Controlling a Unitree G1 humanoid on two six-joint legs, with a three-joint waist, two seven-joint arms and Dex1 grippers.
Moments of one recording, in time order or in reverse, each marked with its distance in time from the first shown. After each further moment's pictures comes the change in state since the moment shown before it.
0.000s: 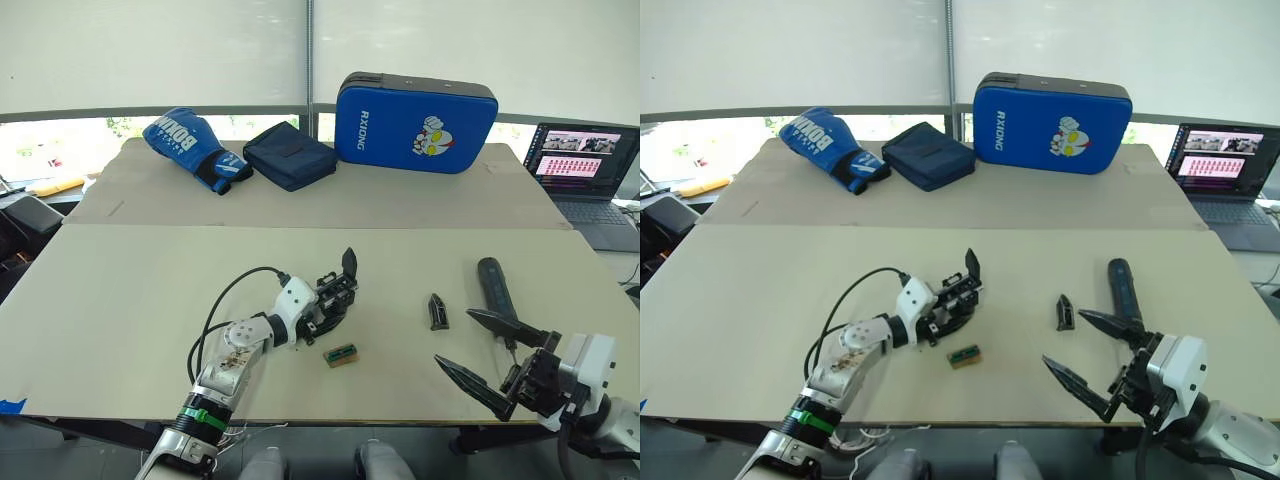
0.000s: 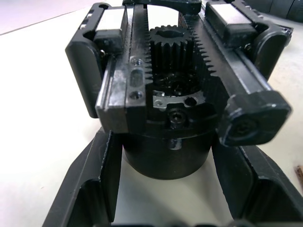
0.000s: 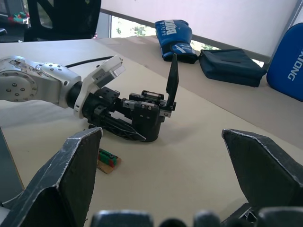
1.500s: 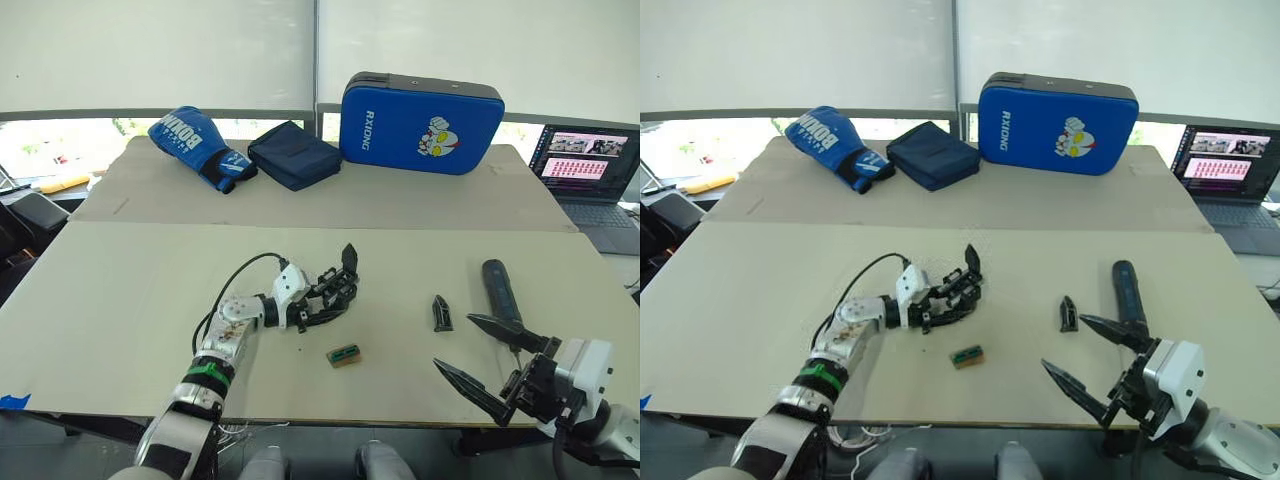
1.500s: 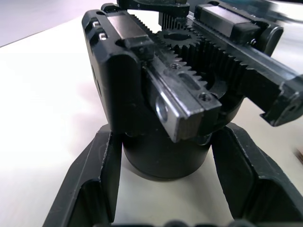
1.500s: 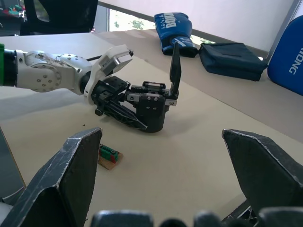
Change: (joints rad) left arm -0.155 -0.030 0.106 0.299 -0.024 -0.151 -0.253; right arm 0.045 0.006 0.017 -0.026 -0.030 0.000 -0.026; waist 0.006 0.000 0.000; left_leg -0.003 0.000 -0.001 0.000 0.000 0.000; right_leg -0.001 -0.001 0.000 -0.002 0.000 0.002
